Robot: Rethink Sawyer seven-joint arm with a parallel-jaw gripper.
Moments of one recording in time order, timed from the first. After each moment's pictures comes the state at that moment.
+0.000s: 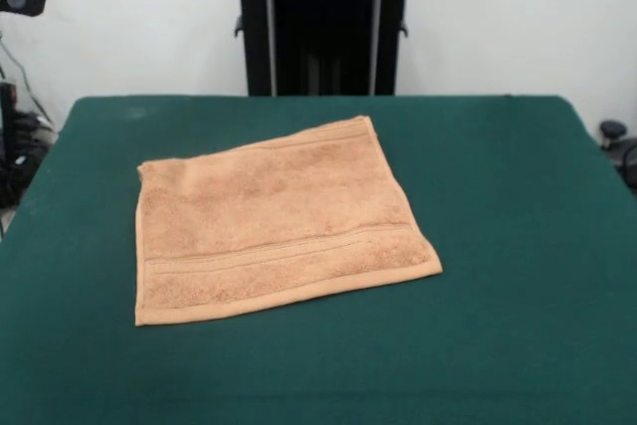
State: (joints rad) arm -0.42 -0.53 -0.19 1.20 -0.11 0.57 2.34
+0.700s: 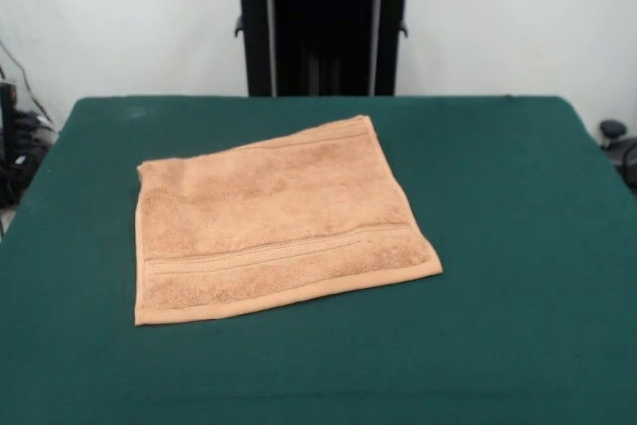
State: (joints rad) arm -0.73 -0.63 0.00 1.20 -0.25 0.62 2.08
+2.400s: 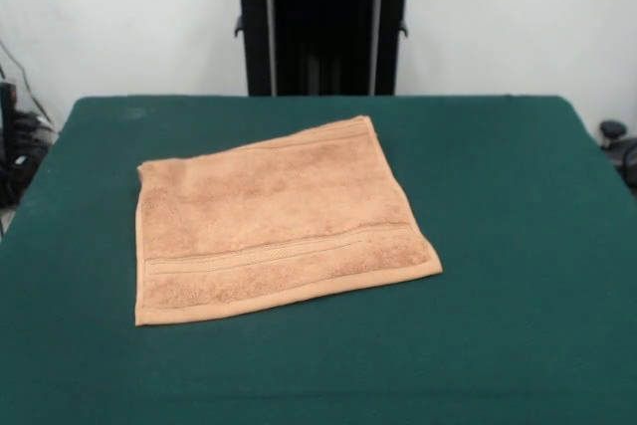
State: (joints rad) arm -0.68 -0.70 0.07 1.34 -0.30 0.62 2.04
